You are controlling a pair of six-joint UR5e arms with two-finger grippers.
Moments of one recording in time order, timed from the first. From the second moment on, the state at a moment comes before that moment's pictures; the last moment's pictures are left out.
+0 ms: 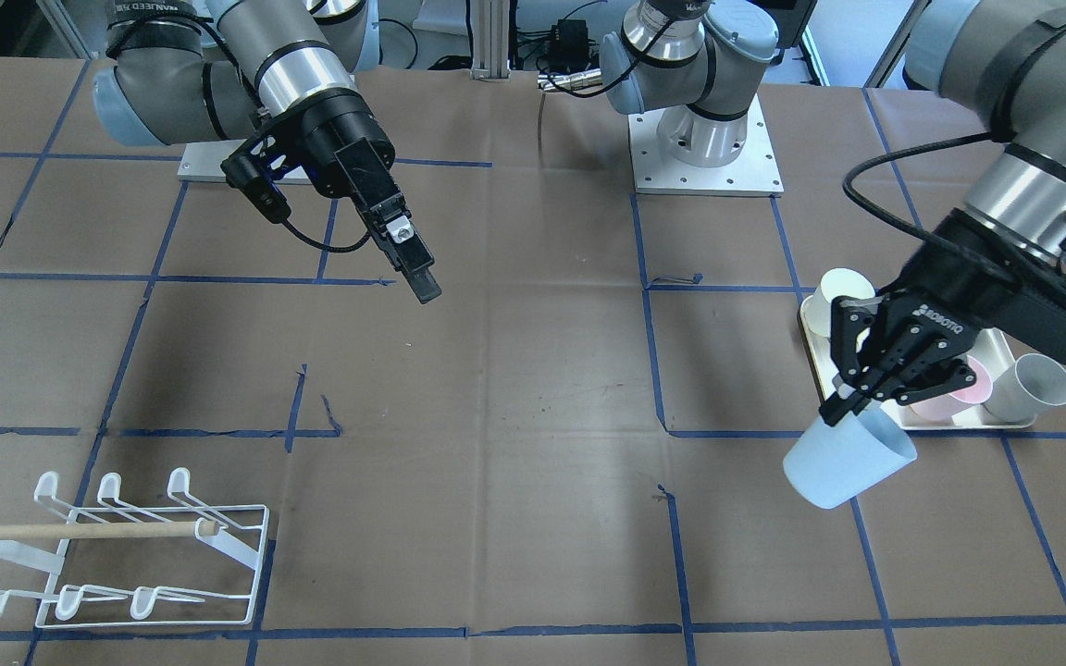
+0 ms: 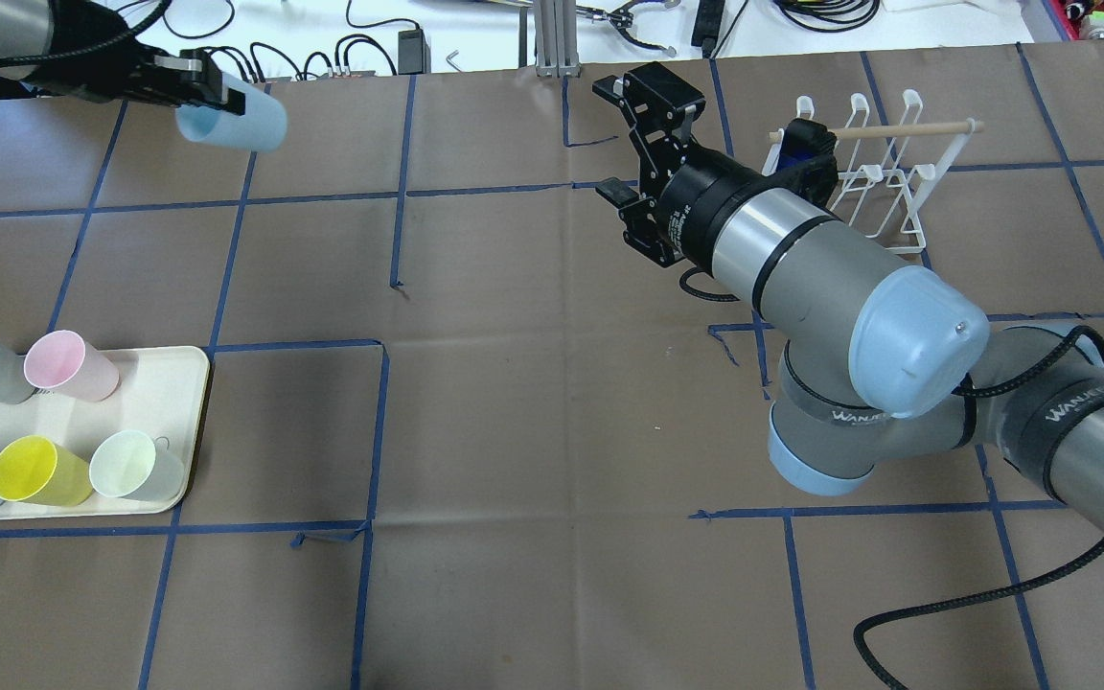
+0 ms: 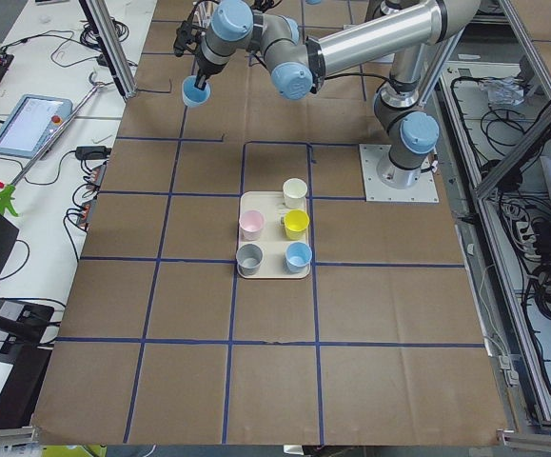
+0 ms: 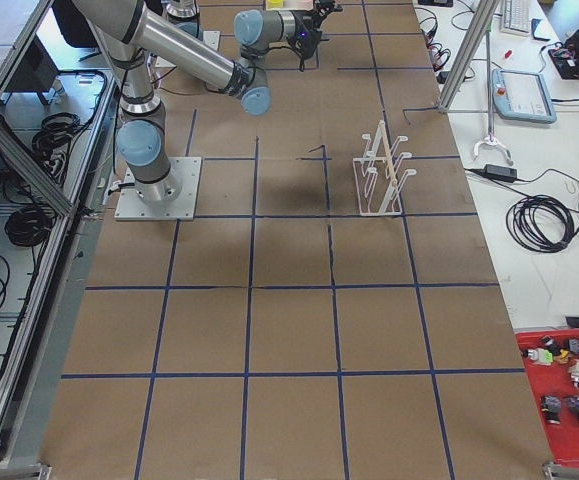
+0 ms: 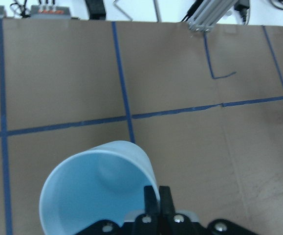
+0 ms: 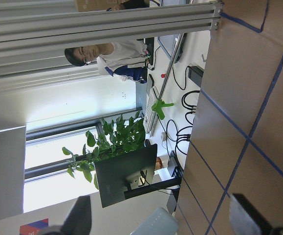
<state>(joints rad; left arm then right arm) -1.29 -1.69 -1.67 -0.96 1.00 0.43 1.72 -1.47 2.17 -3.54 -1.14 1.62</state>
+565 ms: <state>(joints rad) -1.35 -1.64 -1.98 -0.37 0.70 0.43 1.72 -1.46 2.17 -3.53 -1.14 1.62</state>
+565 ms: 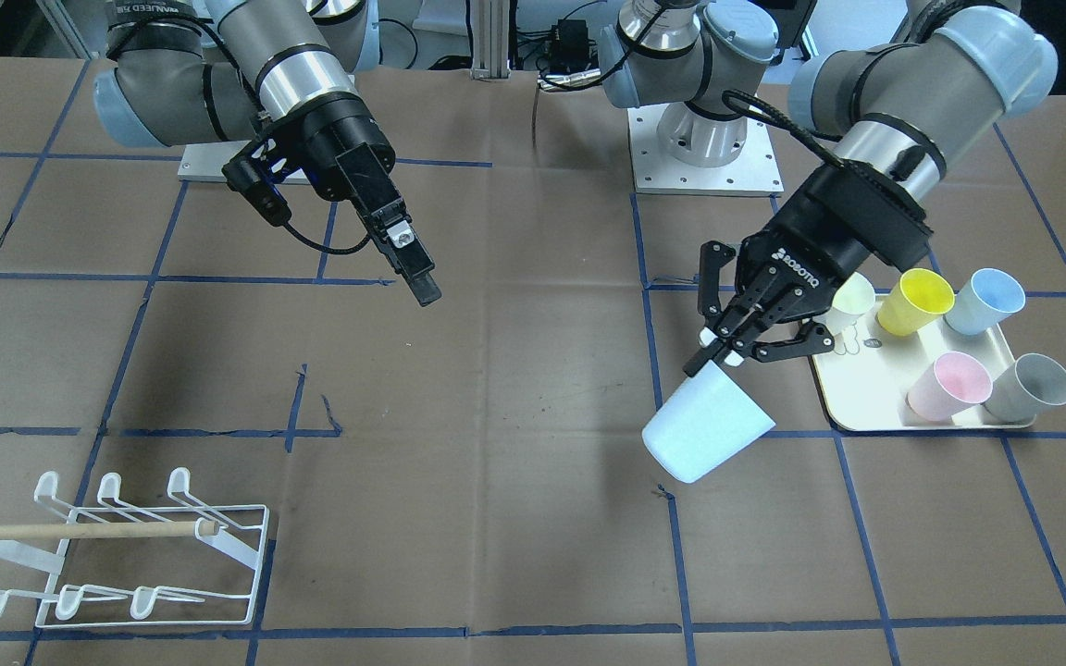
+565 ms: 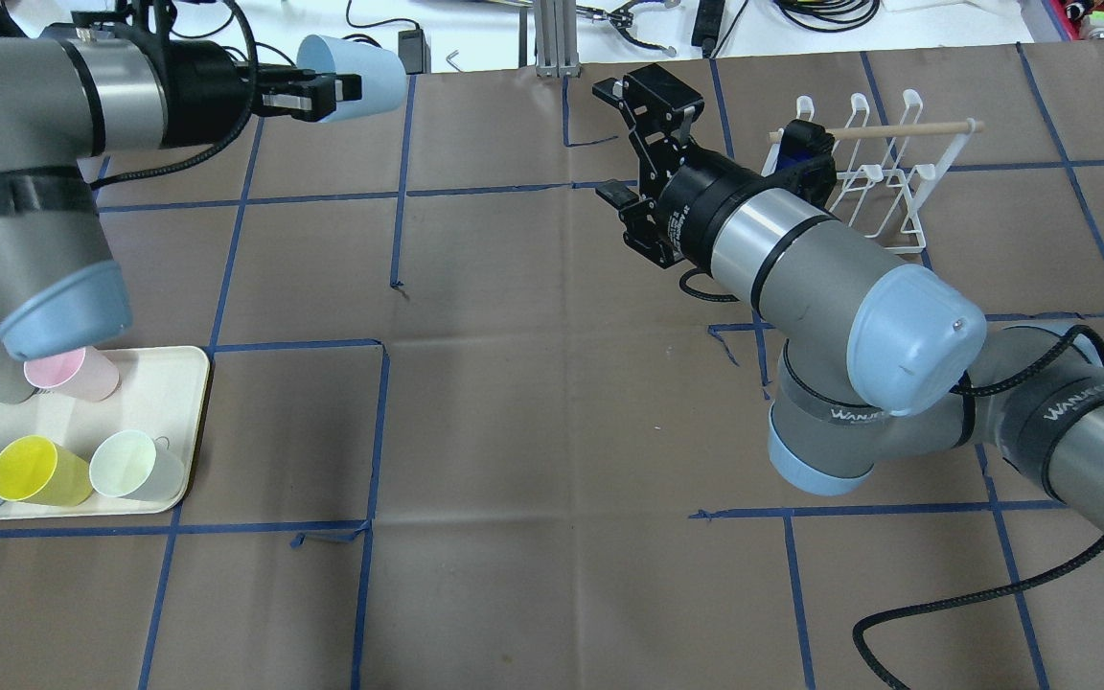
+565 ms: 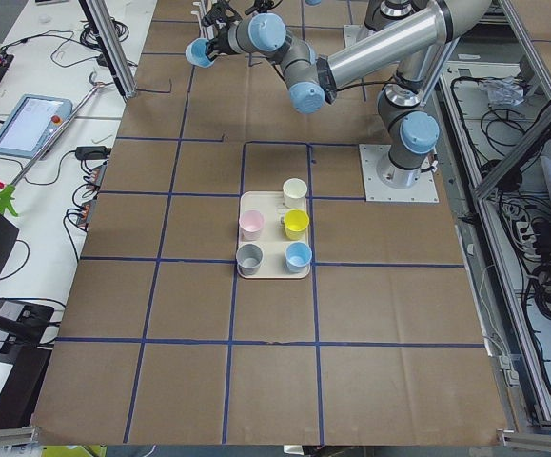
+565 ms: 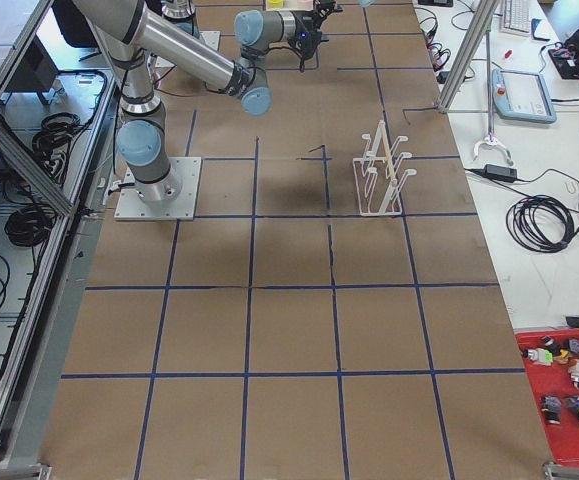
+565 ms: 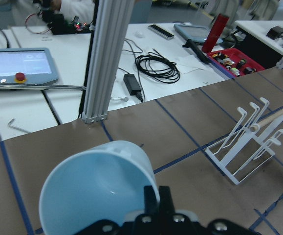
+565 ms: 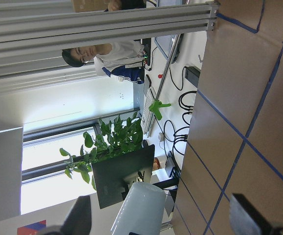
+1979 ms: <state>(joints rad) -1.50 -1.96 -2.15 0.66 0.56 0.13 1.74 -1.44 2.13 -3.37 -1.15 1.67</state>
